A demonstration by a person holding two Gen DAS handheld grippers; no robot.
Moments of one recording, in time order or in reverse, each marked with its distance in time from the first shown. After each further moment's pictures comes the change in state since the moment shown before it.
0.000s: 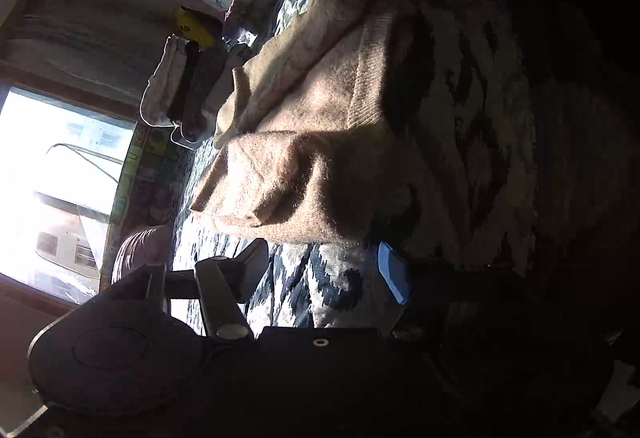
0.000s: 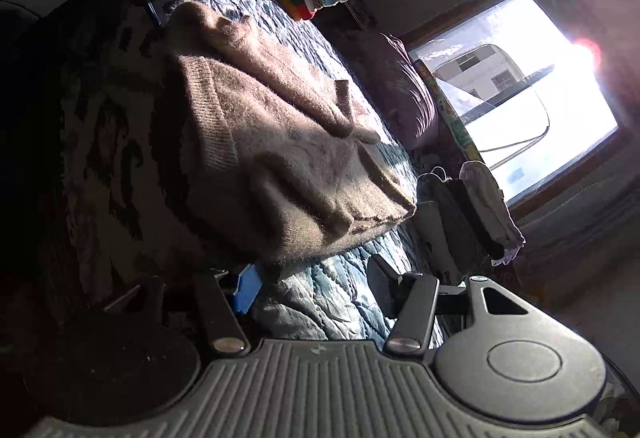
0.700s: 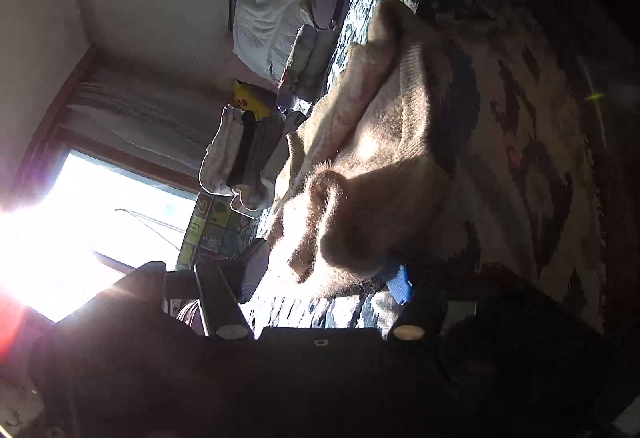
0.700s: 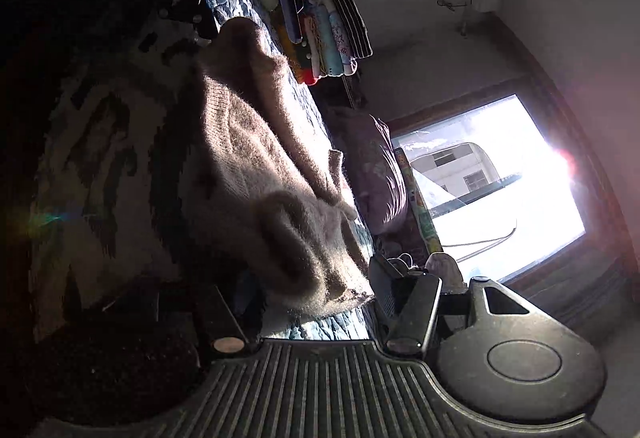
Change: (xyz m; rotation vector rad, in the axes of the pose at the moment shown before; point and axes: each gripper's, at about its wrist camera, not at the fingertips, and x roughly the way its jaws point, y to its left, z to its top) left arm 0.016 -0.004 -0.004 0.075 -0.245 0.211; right arm 0.006 0.018 -0.012 -0.167 -0.211 -0.125
